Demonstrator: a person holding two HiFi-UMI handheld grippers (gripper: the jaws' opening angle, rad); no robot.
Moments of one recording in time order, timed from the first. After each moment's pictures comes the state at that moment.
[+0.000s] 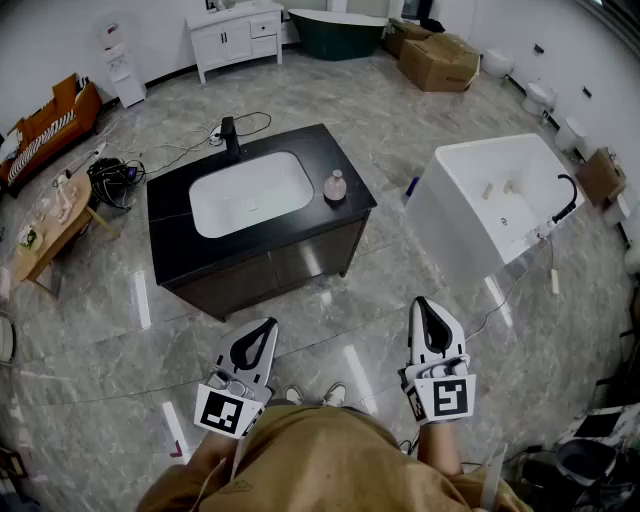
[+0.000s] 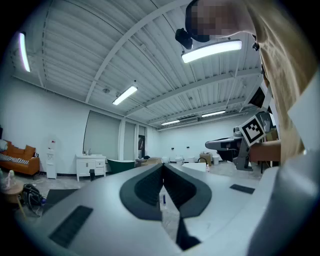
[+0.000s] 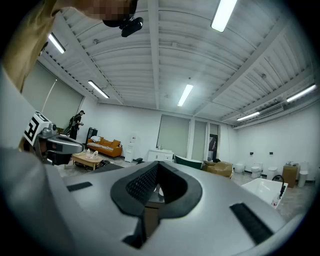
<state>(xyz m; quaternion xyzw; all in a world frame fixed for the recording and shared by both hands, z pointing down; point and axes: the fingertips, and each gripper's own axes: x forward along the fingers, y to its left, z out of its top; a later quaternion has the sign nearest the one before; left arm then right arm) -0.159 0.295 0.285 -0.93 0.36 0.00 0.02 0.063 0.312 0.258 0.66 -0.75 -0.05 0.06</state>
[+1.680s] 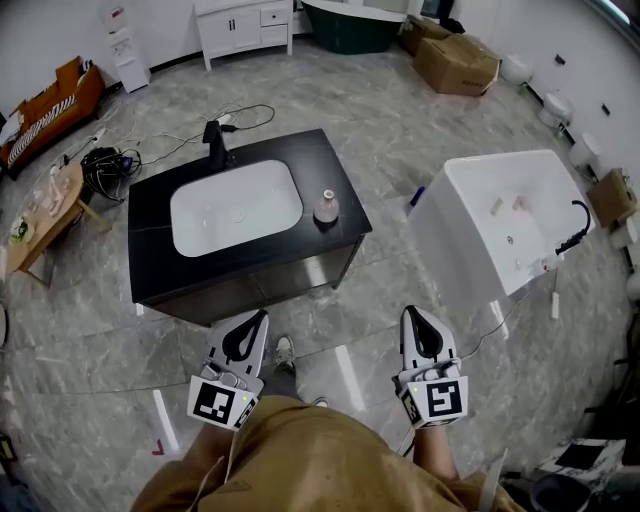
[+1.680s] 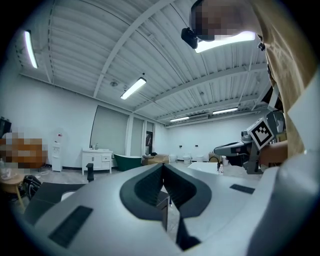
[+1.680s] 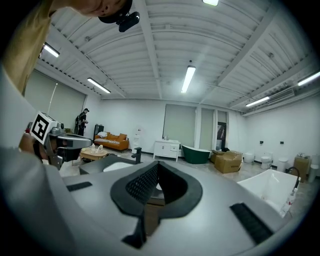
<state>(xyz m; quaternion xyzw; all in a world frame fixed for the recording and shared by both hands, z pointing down) -0.094 0.172 0.314 -0.91 0.40 0.00 0.01 0.134 0.200 0.314 0.62 -0.78 0.01 0.09</state>
